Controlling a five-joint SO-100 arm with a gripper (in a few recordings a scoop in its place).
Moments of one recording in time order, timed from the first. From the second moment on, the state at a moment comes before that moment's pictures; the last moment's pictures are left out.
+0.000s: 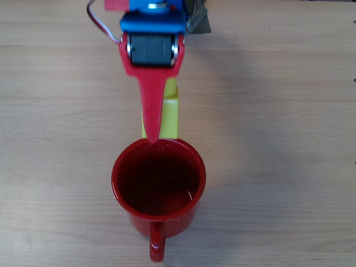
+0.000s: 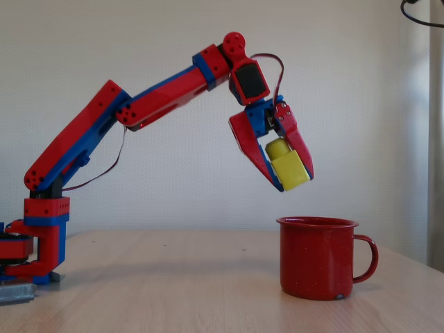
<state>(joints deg) 1.3 53.3 18.5 94.2 0.4</state>
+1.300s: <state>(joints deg) 1.2 39.6 6.5 91.5 -1.1</state>
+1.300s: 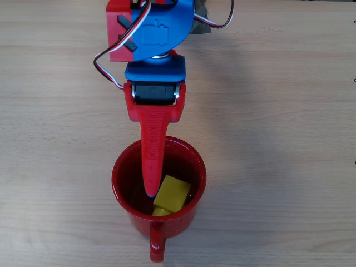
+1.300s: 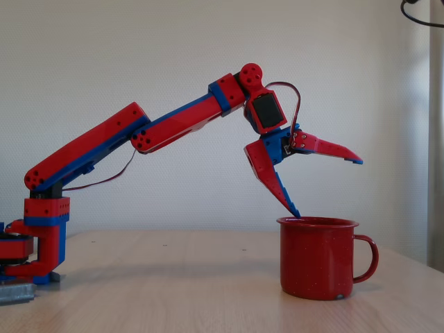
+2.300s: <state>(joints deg) 3.4 51.5 18.6 86.2 0.4</state>
